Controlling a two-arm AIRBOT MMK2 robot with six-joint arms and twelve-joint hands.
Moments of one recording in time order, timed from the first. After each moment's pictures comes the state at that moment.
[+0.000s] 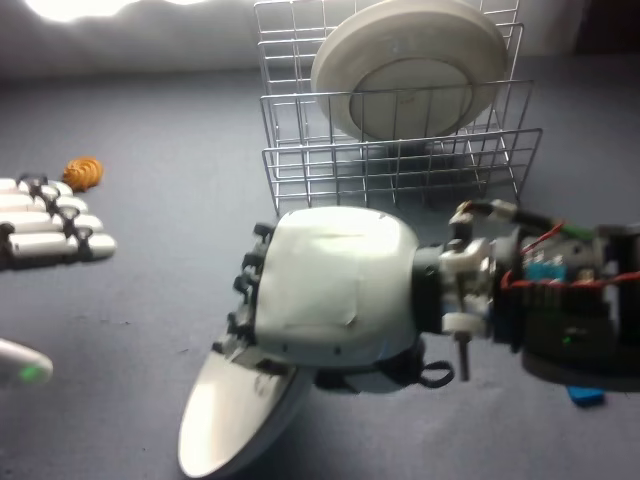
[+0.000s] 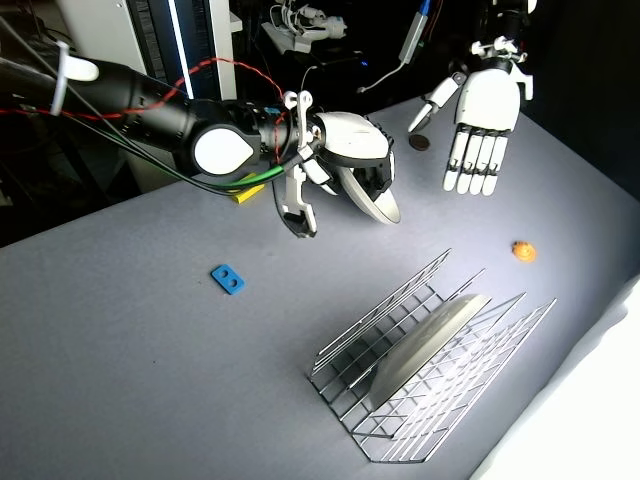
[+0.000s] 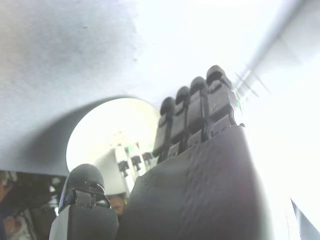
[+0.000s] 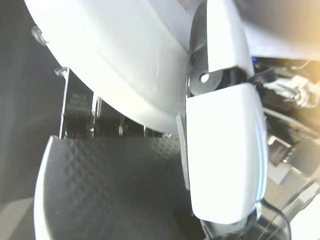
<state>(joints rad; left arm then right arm) 1.09 -0.66 1.14 0.72 -0.71 0.30 -0.58 -1.28 0.94 -0.45 0.40 -1.03</state>
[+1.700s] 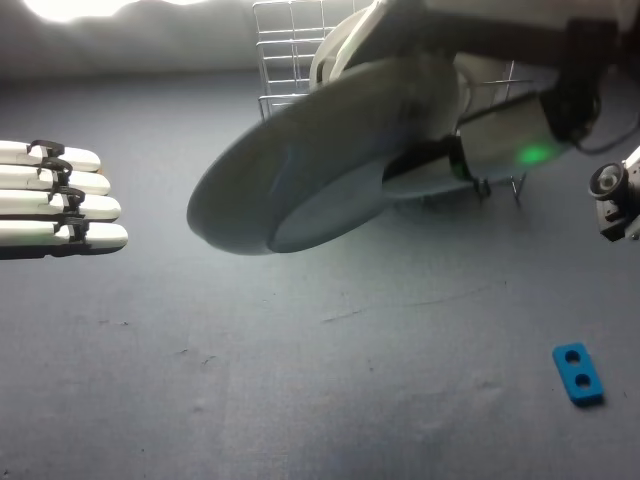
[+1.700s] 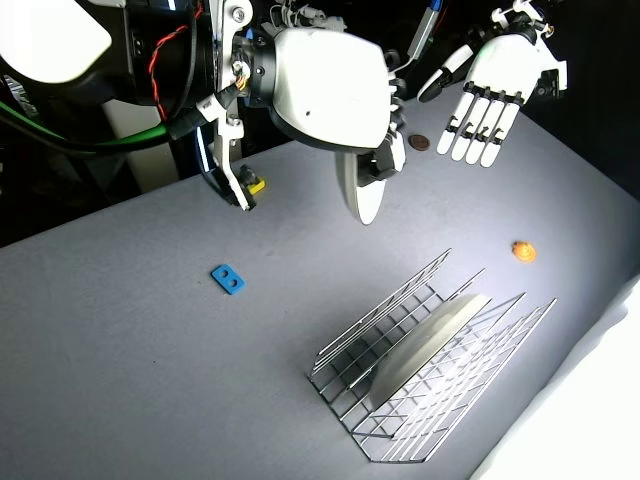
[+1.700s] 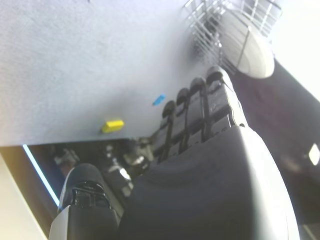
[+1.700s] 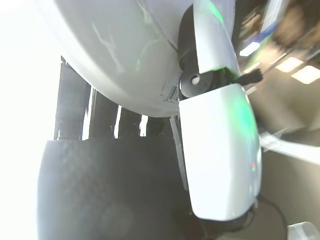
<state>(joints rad) 0.96 -0.64 1.27 1.04 -1.06 0.24 -0.26 -0.90 0.85 -0.77 0.28 0.03</state>
